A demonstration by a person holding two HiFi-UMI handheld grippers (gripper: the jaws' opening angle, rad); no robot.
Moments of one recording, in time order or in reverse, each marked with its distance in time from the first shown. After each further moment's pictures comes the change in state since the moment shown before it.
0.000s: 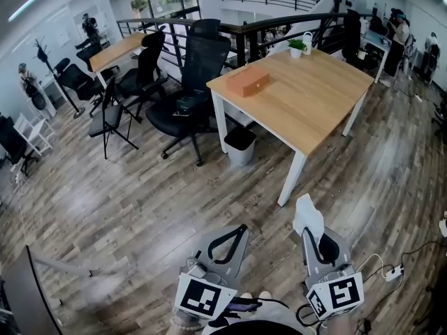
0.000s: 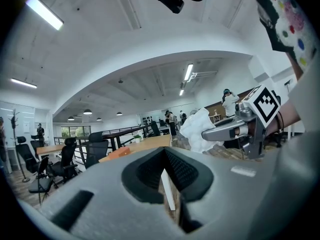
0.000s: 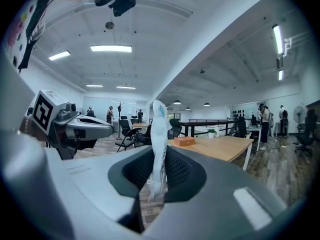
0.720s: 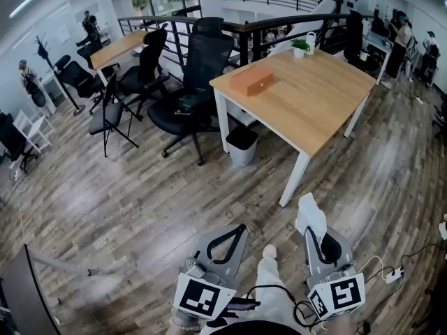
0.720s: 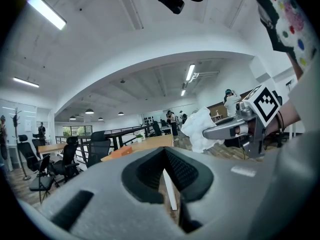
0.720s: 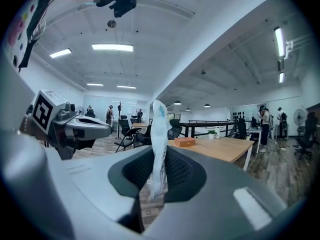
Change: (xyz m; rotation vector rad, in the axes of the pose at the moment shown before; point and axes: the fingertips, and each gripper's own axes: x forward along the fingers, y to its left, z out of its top) left arm -0.006 0.020 -0.012 -0.004 -0.004 0.011; right arm 0.016 0.009 -0.001 -0.020 -0.005 -0.008
